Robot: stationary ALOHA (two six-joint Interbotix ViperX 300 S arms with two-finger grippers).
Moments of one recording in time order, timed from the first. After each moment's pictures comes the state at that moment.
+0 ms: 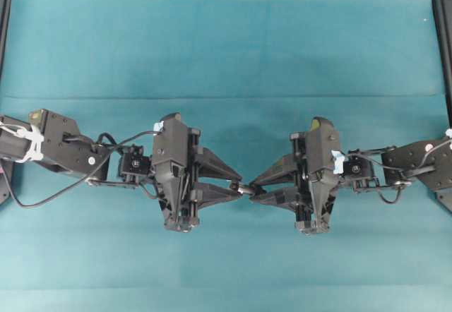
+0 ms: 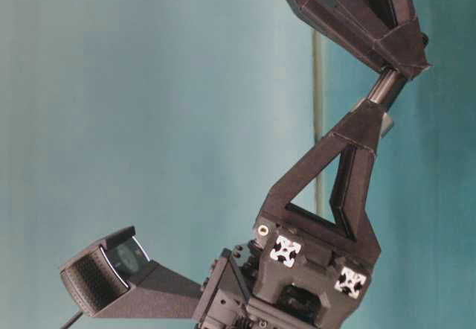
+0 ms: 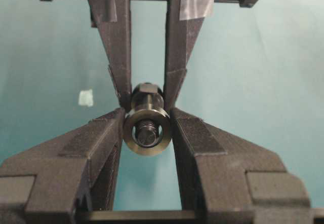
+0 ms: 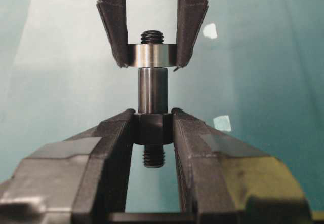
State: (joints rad) left arm -0.08 0.15 0.73 0.02 -0.57 -0.19; right arm 0.10 0.04 0.98 0.05 -0.60 0.17
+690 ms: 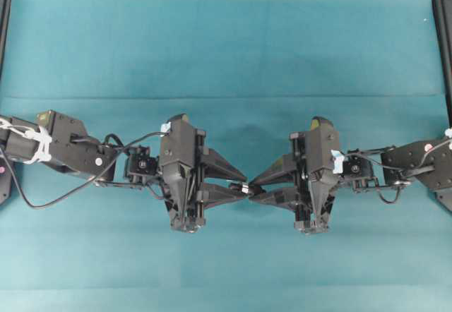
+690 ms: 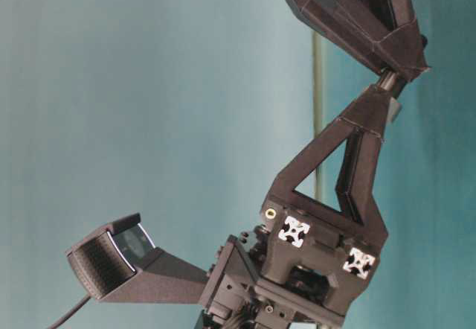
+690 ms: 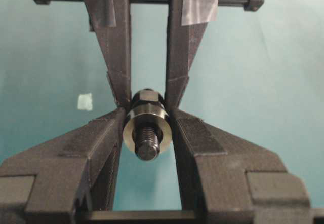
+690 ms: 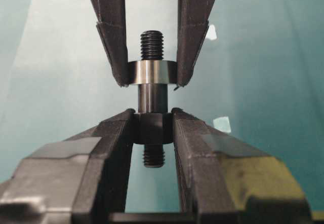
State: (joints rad) left arm -0.08 0.18 0.70 0.02 -0.56 -0.19; right arm 0.10 0.04 0.97 0.05 -0.60 0.17
